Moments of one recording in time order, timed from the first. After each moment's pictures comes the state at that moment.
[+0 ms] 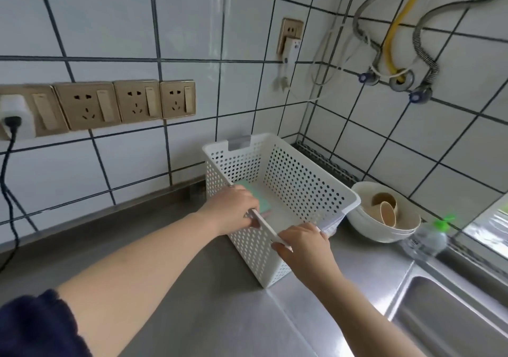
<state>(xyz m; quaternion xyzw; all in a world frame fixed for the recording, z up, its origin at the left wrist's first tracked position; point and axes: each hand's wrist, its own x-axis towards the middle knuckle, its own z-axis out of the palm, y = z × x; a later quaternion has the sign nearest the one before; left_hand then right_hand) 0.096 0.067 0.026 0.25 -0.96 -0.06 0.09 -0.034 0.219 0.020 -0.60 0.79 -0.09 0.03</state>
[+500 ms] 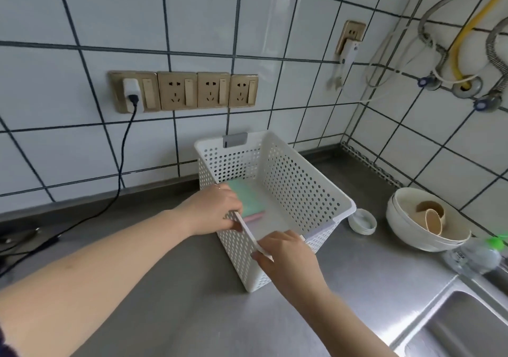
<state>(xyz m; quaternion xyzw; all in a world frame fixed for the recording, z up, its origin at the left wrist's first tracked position) 0.248 0.105 0.025 0.30 -0.94 -0.09 0.08 0.087 0.247 0.019 -0.71 0.69 -0.15 0.07</state>
